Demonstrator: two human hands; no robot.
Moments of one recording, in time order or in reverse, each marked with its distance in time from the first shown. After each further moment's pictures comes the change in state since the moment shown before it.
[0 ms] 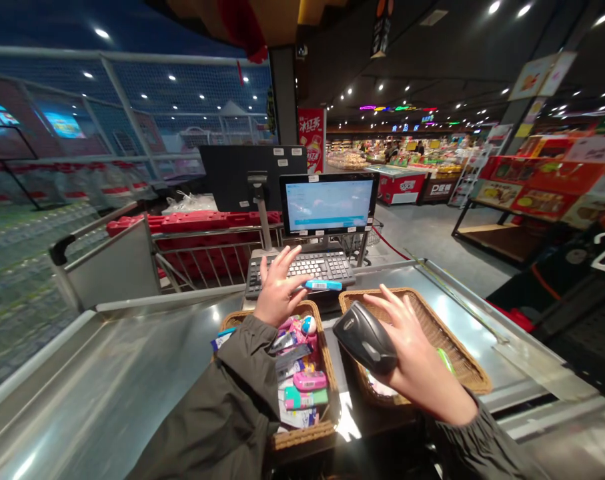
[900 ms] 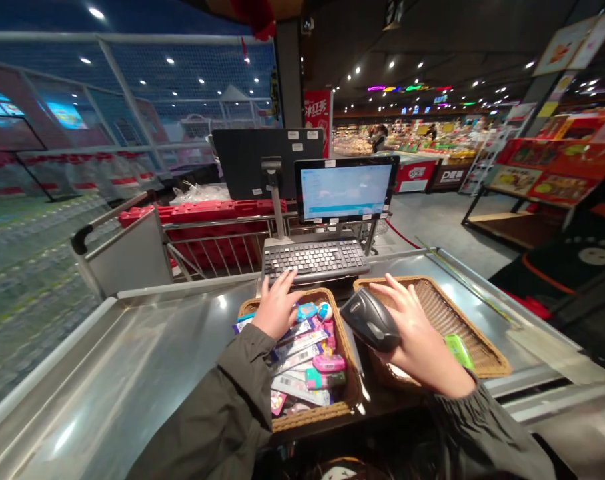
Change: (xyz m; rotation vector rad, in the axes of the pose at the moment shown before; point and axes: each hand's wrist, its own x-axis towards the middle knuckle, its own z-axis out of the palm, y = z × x) left_hand -0.077 -0.035 0.001 0.137 -0.353 -0.084; right_hand 0.015 -0.019 0.023 0.029 -0.016 0.041
